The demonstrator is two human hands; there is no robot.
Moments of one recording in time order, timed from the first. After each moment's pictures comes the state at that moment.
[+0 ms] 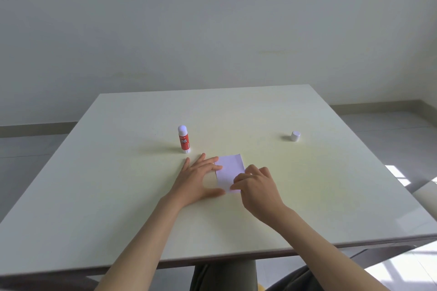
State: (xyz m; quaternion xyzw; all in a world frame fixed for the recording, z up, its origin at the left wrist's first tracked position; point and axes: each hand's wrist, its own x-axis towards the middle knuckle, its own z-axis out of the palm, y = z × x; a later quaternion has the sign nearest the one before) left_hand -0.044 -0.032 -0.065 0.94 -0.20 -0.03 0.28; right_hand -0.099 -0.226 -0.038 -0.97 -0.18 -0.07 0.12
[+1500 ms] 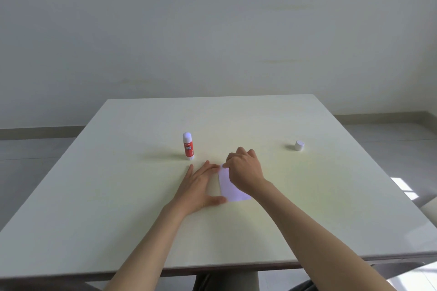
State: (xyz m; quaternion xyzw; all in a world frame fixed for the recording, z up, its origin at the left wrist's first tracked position) left_hand -0.046 -0.033 -0.061 0.94 -0.19 -0.04 0.28; right_hand -0.023 -0.197 -0.026 -0.98 -0.16 -0.05 0.09
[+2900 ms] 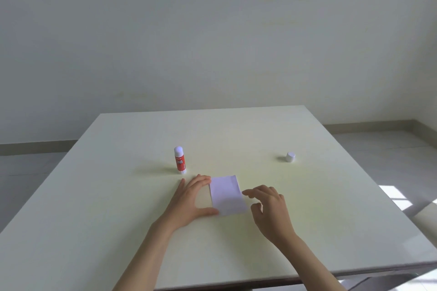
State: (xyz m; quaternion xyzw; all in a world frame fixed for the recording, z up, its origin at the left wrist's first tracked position) left_hand -0.045 -0.030 -0.063 0.92 -0.18 -0.03 0.34; right_hand -0.101 -0.253 -0.041 -0.95 -0.02 -0.10 0.29
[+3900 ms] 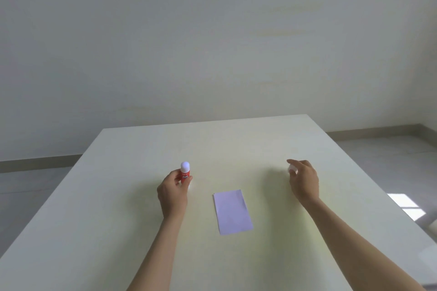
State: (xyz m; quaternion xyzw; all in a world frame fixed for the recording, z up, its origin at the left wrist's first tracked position) left_hand 0.001 -0.026 -0.045 0.83 0.12 0.23 0.50; right_hand 0.011 -0.336 -0.043 -0.90 0.16 -0.20 0.35
